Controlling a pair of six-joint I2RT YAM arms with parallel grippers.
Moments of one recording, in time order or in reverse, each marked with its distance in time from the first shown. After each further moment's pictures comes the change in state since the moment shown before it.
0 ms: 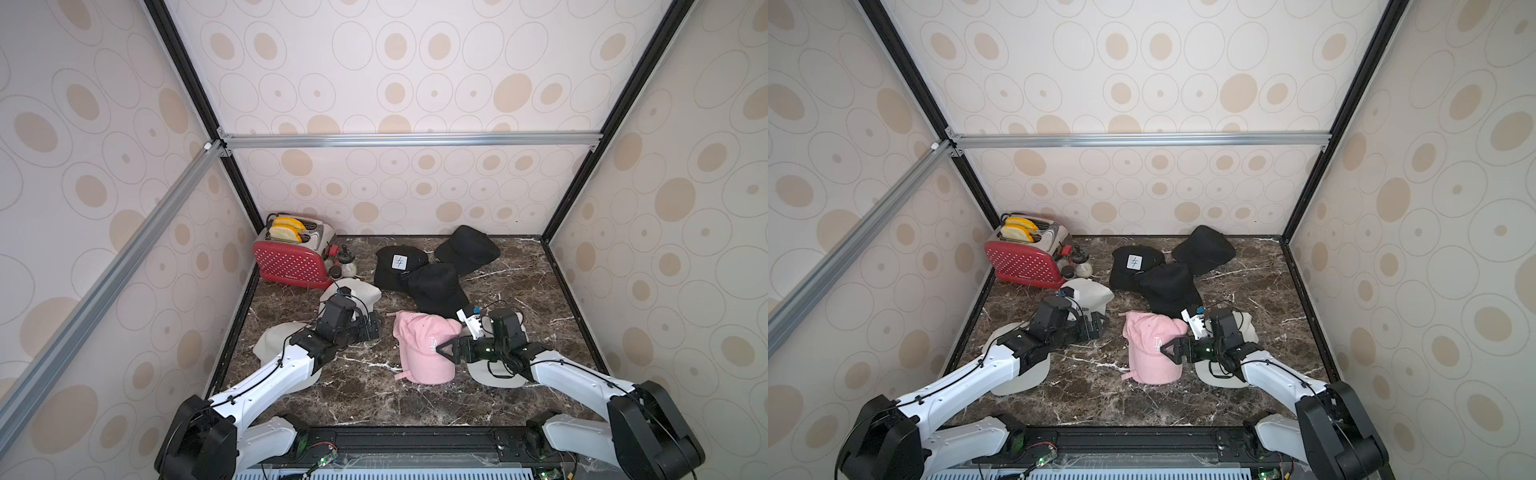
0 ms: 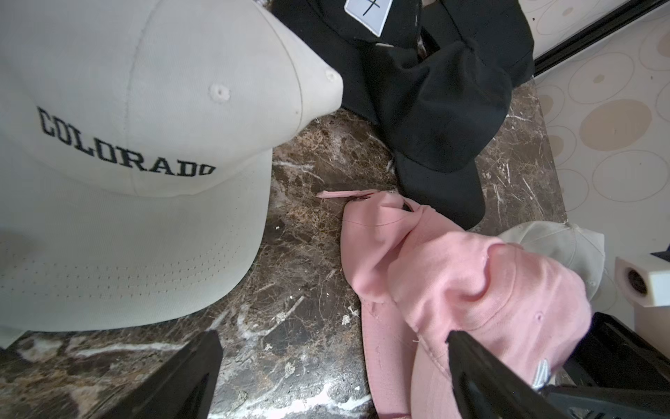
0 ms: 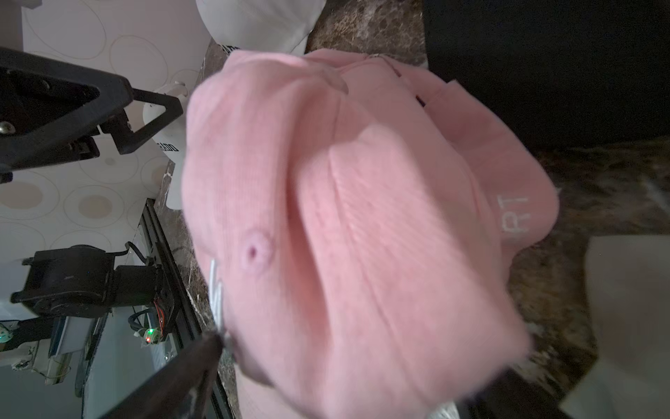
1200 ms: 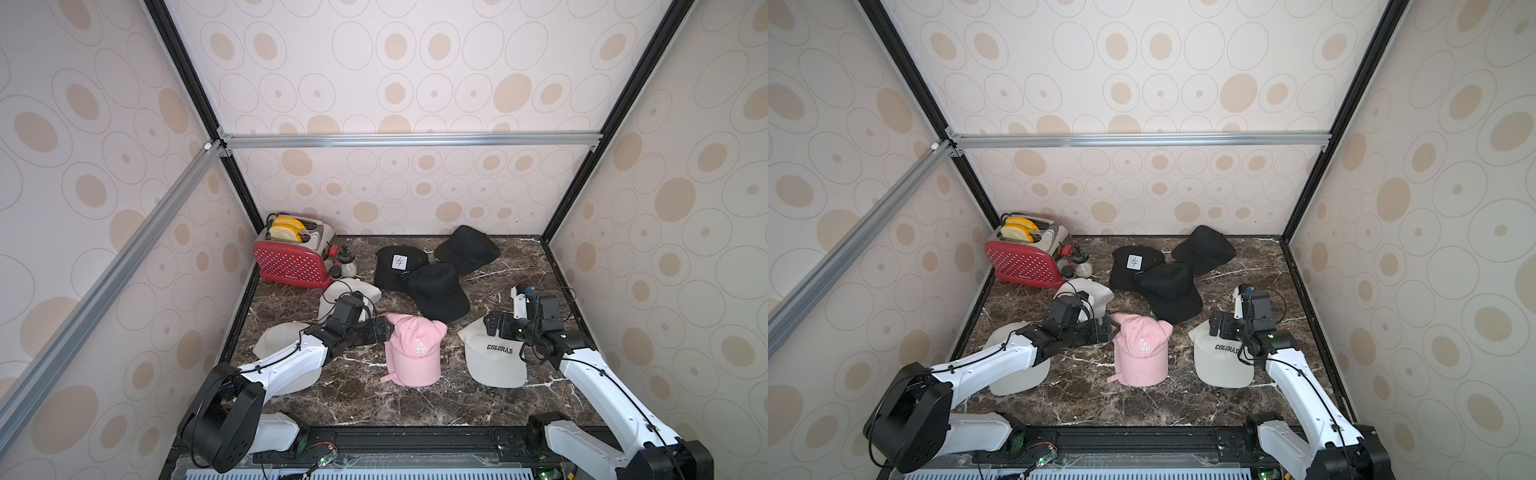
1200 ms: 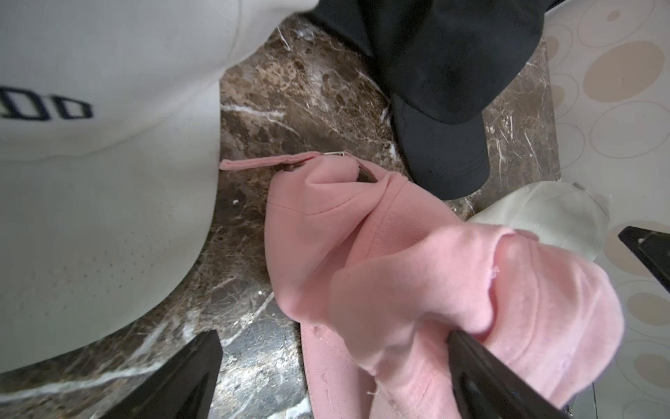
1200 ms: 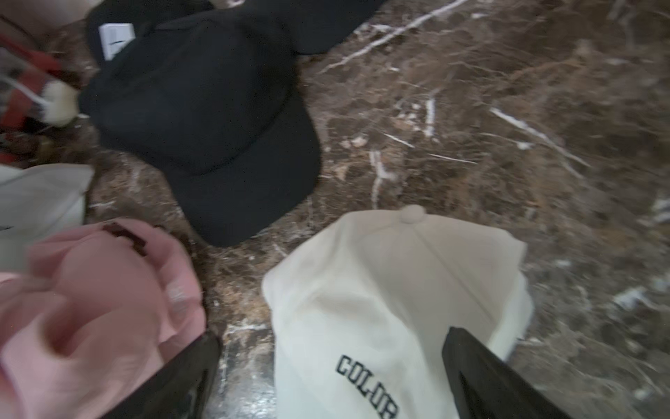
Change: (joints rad) left arm 0.002 0.193 0.002 0.111 0.184 0.001; right arm -0.320 -0.229 0.220 -0.511 0.565 -0.071
